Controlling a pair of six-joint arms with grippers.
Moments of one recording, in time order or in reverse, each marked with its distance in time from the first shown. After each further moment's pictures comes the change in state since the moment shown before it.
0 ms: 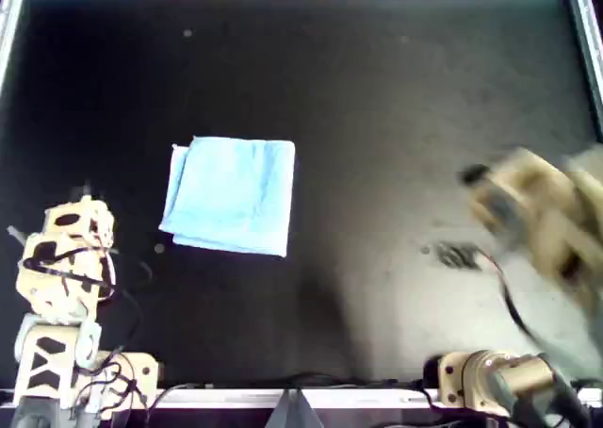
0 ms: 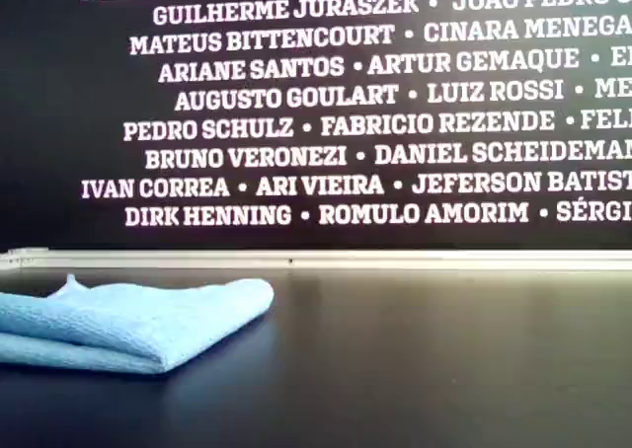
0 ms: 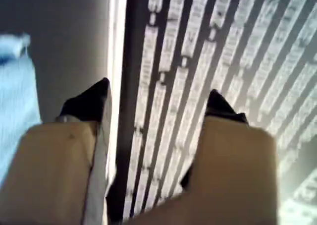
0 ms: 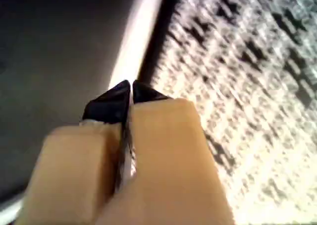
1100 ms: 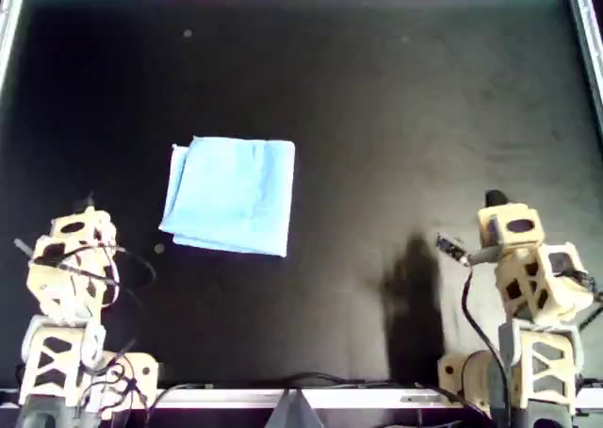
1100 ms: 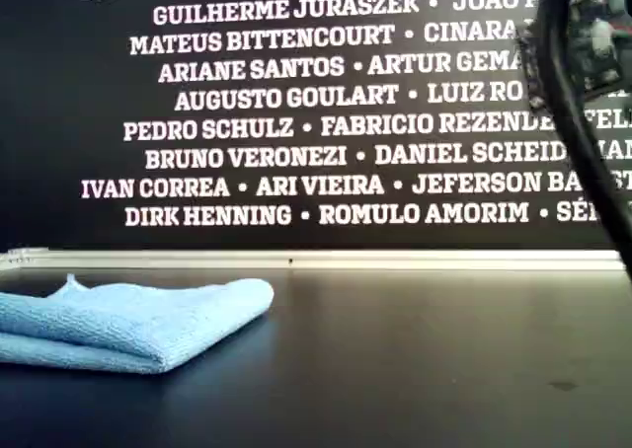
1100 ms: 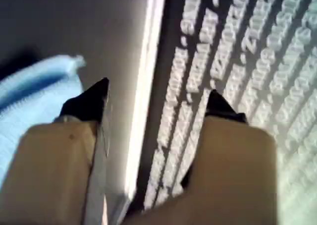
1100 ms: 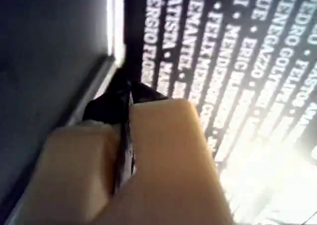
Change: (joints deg) left arm 2.0 0.0 5.5 1.9 -1.0 -0.5; right arm -22.9 39.6 91.7 -63.7 0.3 0.6
